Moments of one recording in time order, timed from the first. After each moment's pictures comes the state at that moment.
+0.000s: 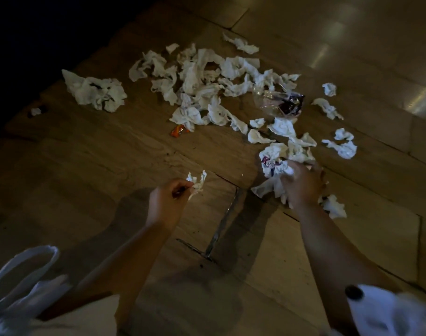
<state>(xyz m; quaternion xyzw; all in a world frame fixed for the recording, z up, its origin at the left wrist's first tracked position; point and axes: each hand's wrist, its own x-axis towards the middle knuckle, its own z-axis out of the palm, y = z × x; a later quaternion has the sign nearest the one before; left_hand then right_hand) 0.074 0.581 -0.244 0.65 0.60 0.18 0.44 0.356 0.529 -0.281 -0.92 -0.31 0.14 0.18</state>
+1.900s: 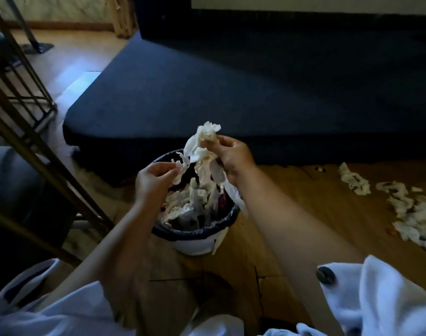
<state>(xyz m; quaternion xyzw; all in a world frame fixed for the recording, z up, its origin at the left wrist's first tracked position) -0.441 0.207 0.070 0.19 0.72 0.62 0.22 -0.341 0.340 0.106 -0.35 -0.52 0.73 0.27</state>
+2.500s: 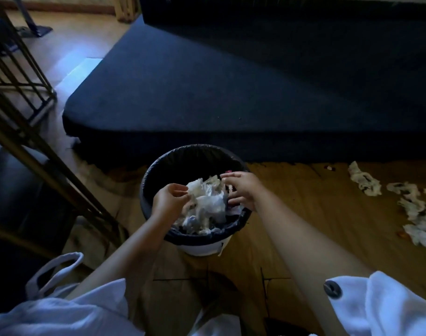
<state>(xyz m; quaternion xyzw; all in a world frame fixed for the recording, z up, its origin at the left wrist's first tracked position) -0.457 0.217 0.002 0.21 0.81 0.47 0.27 -0.332 0.355 0.036 -0.48 -0.59 0.65 0.08</state>
